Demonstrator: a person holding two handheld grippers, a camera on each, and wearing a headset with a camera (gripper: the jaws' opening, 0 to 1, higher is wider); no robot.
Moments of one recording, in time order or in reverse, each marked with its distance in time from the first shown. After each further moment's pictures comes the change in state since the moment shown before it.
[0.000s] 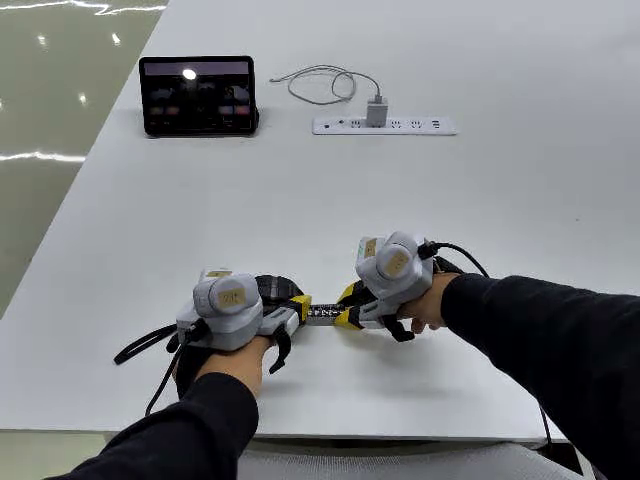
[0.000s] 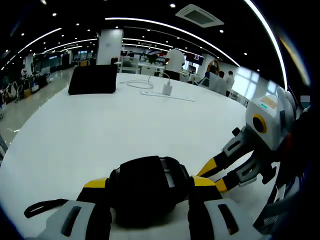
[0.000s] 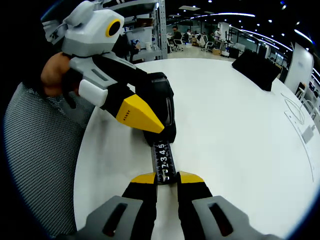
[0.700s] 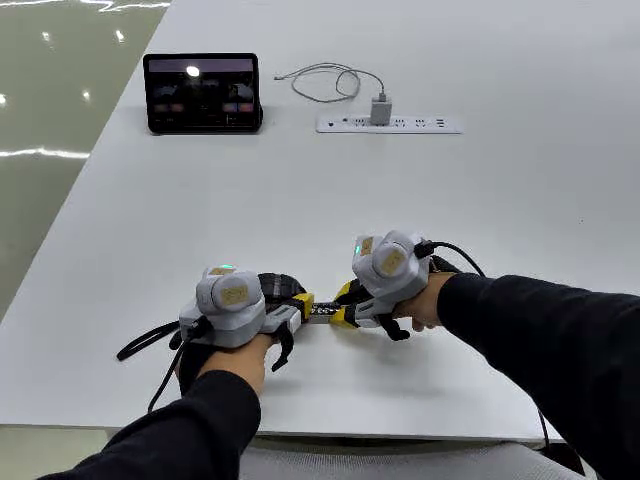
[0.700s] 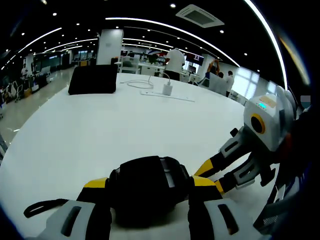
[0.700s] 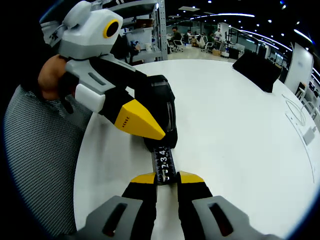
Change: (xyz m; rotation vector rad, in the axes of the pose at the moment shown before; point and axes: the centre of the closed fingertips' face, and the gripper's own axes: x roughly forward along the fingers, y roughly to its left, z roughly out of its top) left arm 0.000 0.000 0.000 -0.003 -0.001 -0.001; right arm 0.006 0.002 0.007 0.002 -0.010 0.001
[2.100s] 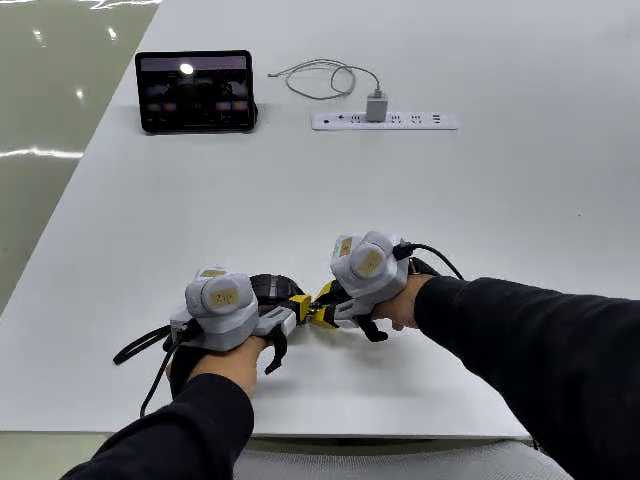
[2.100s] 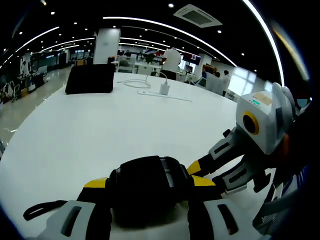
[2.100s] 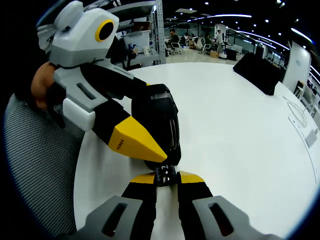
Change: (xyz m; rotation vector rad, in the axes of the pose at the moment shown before) left arm -0.001 0.001 0.000 0.005 0.005 -0.034; right arm 0.016 0.005 0.018 0.026 -0.025 -0.013
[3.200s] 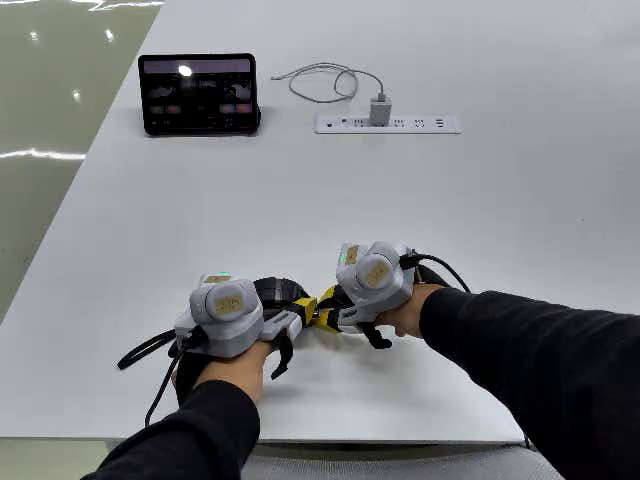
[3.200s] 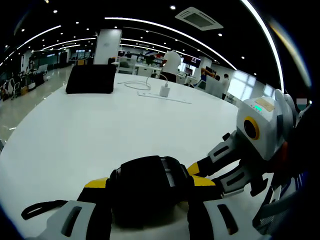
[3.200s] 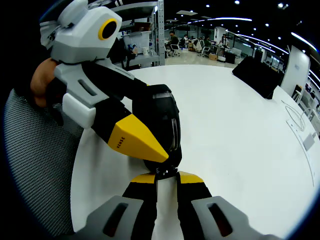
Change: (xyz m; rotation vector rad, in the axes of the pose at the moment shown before) left arm 0.001 0.002 0.001 -0.021 -0.015 -0.013; right arm 0.003 -0.001 0.003 -0.024 -0.015 -0.027
